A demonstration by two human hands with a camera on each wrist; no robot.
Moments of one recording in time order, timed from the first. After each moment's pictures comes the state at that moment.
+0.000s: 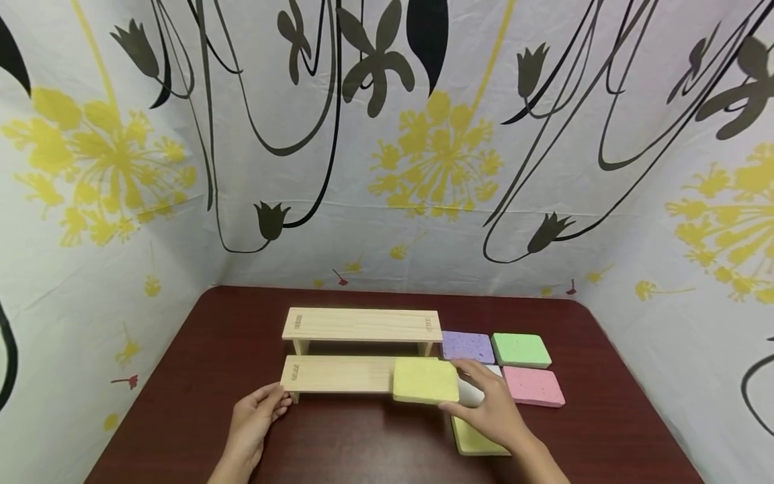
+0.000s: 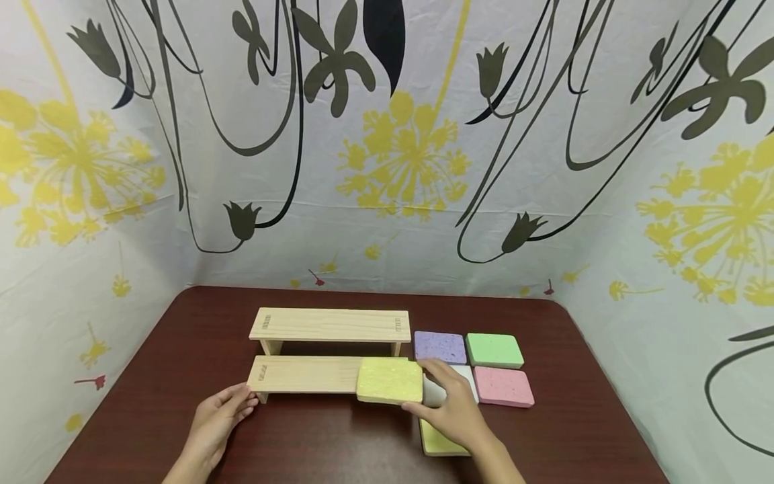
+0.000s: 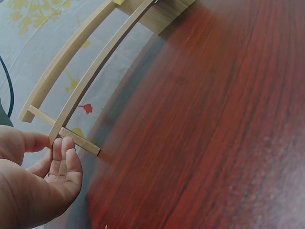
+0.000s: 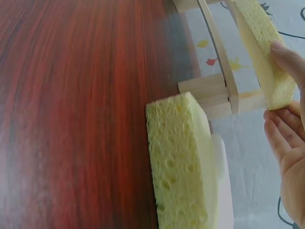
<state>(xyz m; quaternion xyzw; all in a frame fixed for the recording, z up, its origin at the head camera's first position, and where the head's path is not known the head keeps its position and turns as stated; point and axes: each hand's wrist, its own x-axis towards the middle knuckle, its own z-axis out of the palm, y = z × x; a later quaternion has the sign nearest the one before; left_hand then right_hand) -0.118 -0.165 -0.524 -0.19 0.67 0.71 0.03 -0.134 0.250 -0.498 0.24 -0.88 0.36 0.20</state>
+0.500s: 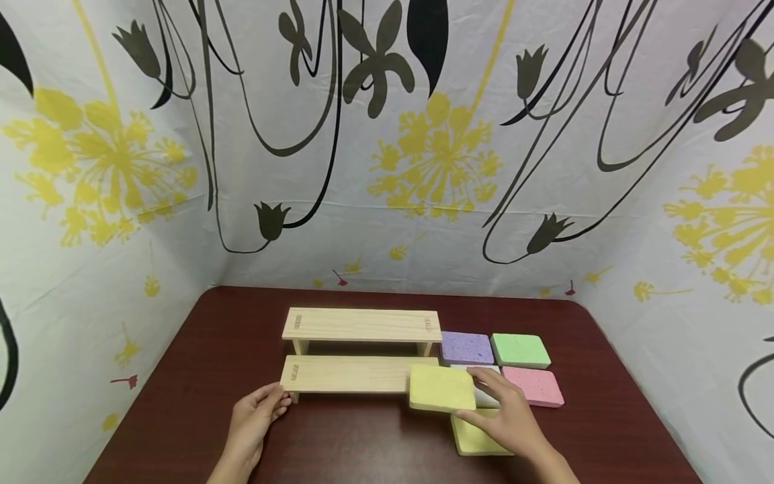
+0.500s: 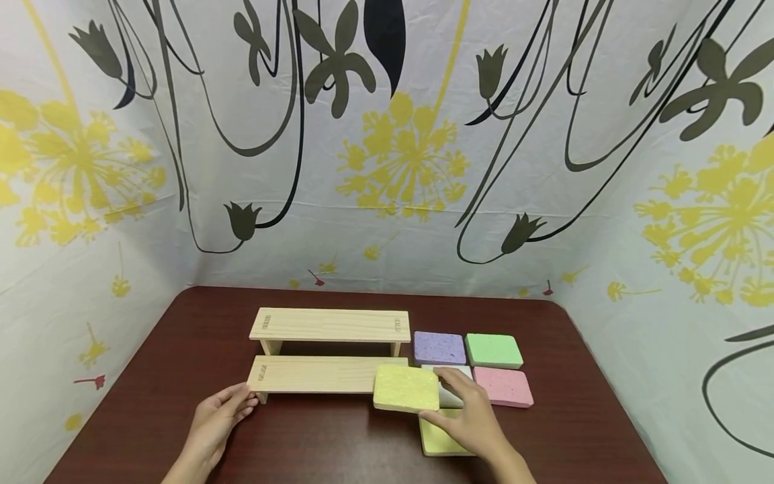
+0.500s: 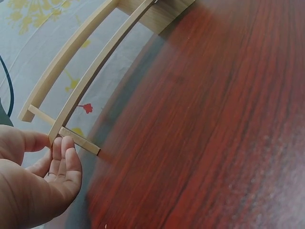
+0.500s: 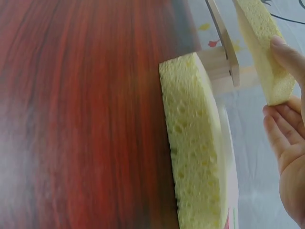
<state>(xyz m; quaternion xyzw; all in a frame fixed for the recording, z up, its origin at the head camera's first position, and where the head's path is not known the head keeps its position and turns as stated) -0.117 -0.165 -0.525 -0.19 0.67 0.71 0.02 -0.121 0.273 -0.500 0.25 -0.87 0.37 0.20</state>
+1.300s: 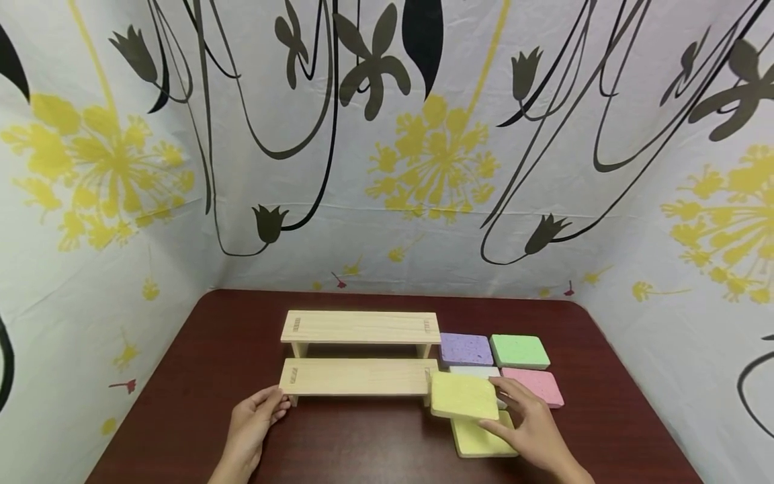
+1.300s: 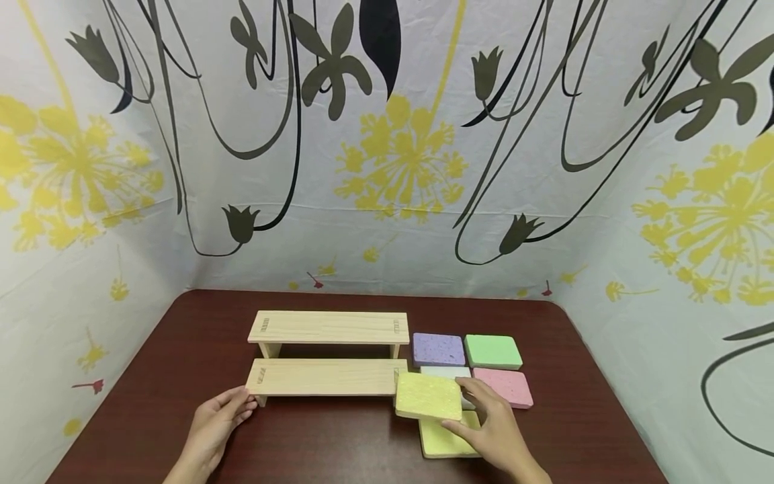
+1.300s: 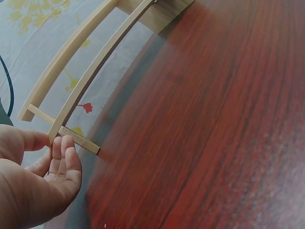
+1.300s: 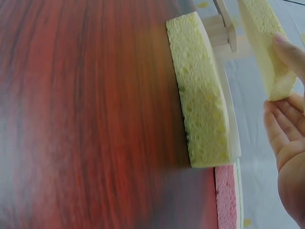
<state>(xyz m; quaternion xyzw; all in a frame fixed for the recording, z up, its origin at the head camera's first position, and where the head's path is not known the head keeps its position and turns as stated) -0.118 -0.163 -0.524 -0.19 0.67 0.72 0.03 -0.105 0.307 -0.505 0.22 -0.87 0.40 0.19</state>
